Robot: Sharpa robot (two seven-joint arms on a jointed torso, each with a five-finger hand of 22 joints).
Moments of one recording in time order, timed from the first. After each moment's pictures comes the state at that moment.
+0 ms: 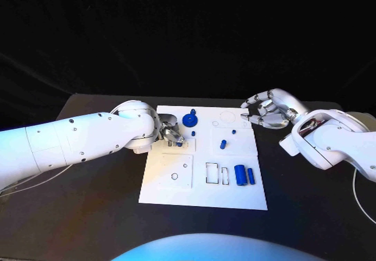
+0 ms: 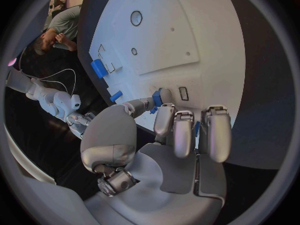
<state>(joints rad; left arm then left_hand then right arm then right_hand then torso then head) 1.25 -0.73 -0.07 1.49 -1.17 0.13 -0.53 0.87 -0.08 0.76 0.10 0.32 0.89 0.04 0.82 0.81 1.39 -0.05 1.33 1.23 1.46 -0.09 1.57 1.31 0.06 1.47 0.02 1.49 1.31 1.30 -0.95 -0.14 1.64 -0.97 -0.47 0.02 1.37 -0.15 0.33 0.23 0.28 0.81 0.19 0.21 0.45 1.37 0.10 1.39 1.31 1.47 0.03 1.56 1.31 0.02 1.47 0.13 1.46 1.31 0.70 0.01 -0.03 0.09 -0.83</state>
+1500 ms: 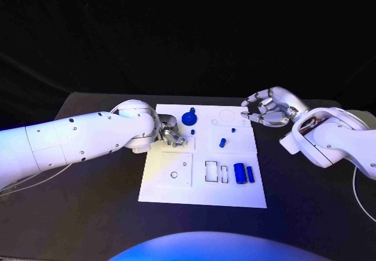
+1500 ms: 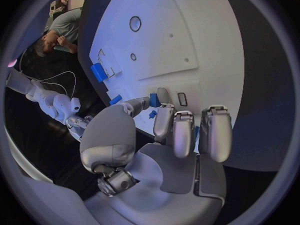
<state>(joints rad) 1.25 -0.72 -0.08 1.48 -1.17 0.16 -0.53 0.85 -0.11 0.64 0.16 0.32 0.92 0.02 0.81 0.80 1.40 -0.05 1.34 1.26 1.47 -0.09 1.57 1.31 0.05 1.47 0.02 1.49 1.31 1.30 -0.95 -0.14 1.65 -0.97 -0.47 0.02 1.37 -0.15 0.33 0.23 0.28 0.81 0.19 0.22 0.45 1.37 0.10 1.39 1.31 1.47 0.03 1.56 1.31 0.02 1.47 0.13 1.46 1.31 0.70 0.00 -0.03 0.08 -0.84</state>
